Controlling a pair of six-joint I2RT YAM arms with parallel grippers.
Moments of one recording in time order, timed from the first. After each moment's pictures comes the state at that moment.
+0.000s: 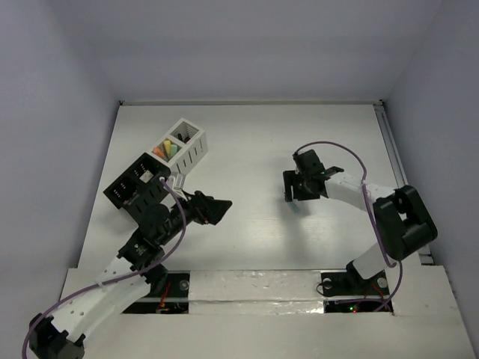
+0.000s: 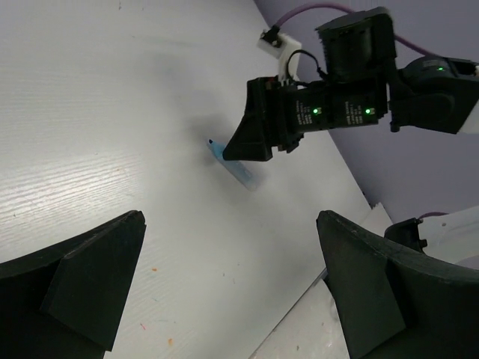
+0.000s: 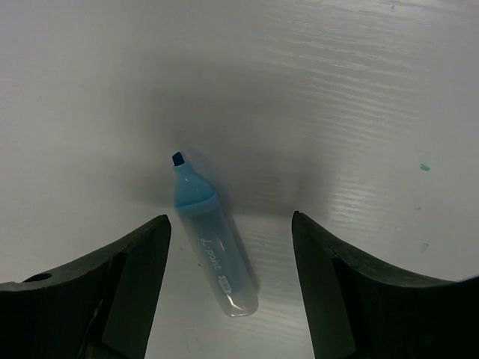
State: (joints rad) left arm -0.66 0.47 0.29 0.09 0.09 -0.70; right arm 0.47 1.54 0.88 -0.37 0.08 0.35
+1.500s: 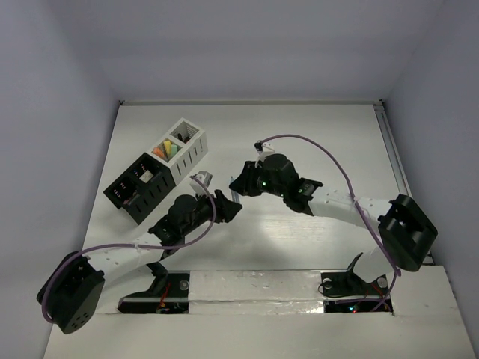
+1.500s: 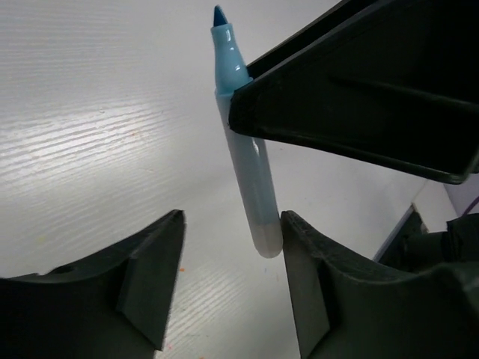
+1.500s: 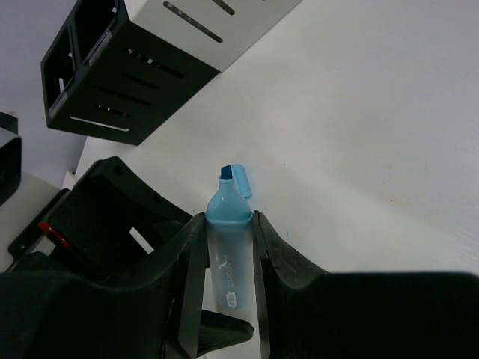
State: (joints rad) left arm -0.71 0.96 0.24 0.47 0.09 -0.68; right arm 0.85 1.51 0.94 0.16 -0.09 0.70
